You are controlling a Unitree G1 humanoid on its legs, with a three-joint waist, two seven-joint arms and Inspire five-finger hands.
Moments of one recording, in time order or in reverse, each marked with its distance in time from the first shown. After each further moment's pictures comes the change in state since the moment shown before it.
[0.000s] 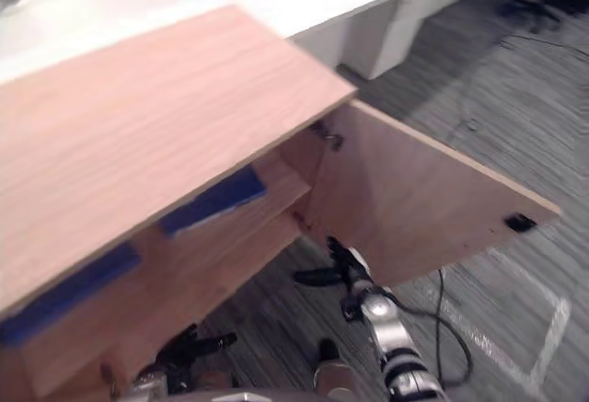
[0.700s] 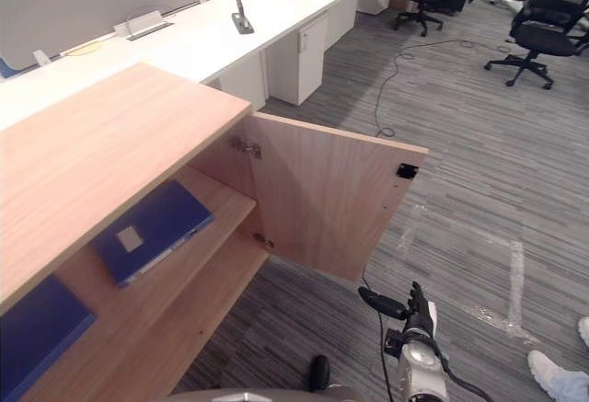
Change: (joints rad) left arm 0.138 -0.049 0.213 0.066 0.040 -0.007 0.088; right arm 0.118 0.005 -0.270 -0.017 0.075 -0.010 -0.220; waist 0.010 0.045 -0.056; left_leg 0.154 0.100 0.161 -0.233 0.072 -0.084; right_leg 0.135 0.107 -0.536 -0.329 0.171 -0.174
